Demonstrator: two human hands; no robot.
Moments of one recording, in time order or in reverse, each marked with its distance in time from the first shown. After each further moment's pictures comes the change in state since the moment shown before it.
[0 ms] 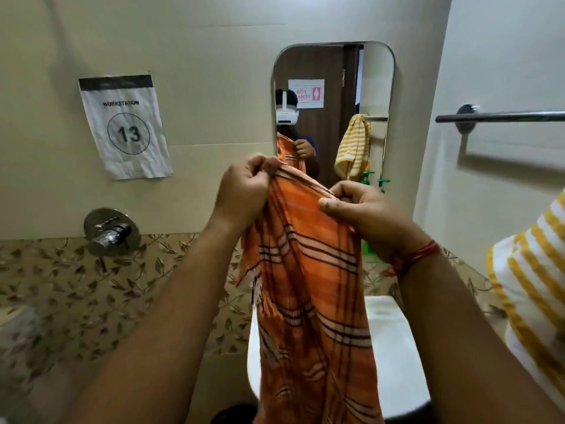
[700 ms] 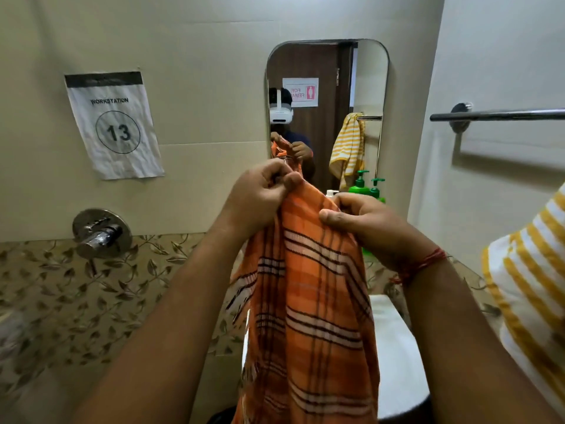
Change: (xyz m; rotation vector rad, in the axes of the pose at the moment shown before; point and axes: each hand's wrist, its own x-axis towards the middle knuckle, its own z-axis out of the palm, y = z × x) left_hand -0.007 0.010 0.013 0.013 -0.226 0.153; right_hand -0.011 0.005 -0.008 -0.045 -0.091 0.028
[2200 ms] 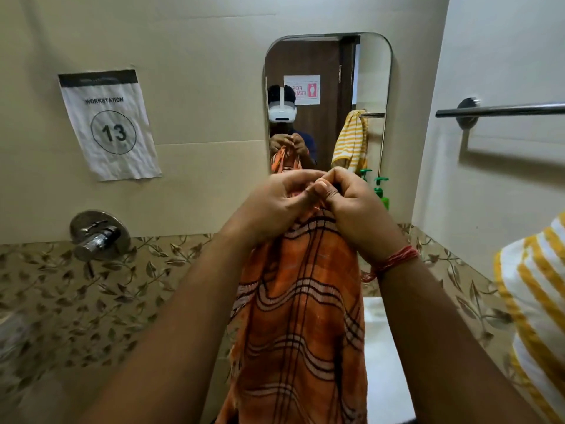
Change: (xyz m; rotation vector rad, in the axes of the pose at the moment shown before) left_hand 0.005 0.005 0.018 -0.070 -0.243 -0.043; right_hand 0.029 -0.003 0.017 -0.187 0.337 -0.216
